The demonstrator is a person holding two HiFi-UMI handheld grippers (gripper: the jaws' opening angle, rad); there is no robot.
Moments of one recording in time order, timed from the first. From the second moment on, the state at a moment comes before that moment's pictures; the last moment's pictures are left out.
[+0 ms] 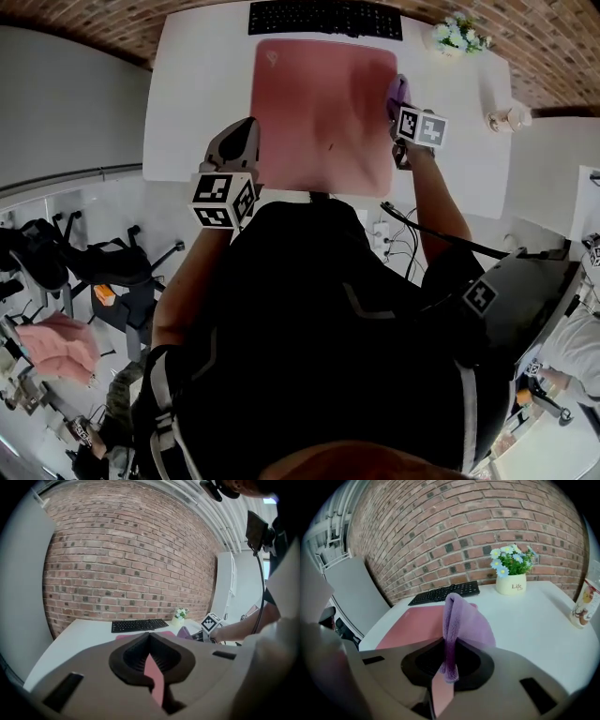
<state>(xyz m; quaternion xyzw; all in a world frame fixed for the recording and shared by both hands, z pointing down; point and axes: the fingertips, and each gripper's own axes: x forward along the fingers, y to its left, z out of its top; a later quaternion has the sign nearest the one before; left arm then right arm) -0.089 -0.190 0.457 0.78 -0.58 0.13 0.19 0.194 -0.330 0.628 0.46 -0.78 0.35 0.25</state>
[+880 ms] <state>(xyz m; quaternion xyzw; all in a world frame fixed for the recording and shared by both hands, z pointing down) -0.142 -0.159 0.457 0.75 -0.63 0.11 0.20 0.078 -0.312 0.653 0.36 -0.81 0.38 0.27</state>
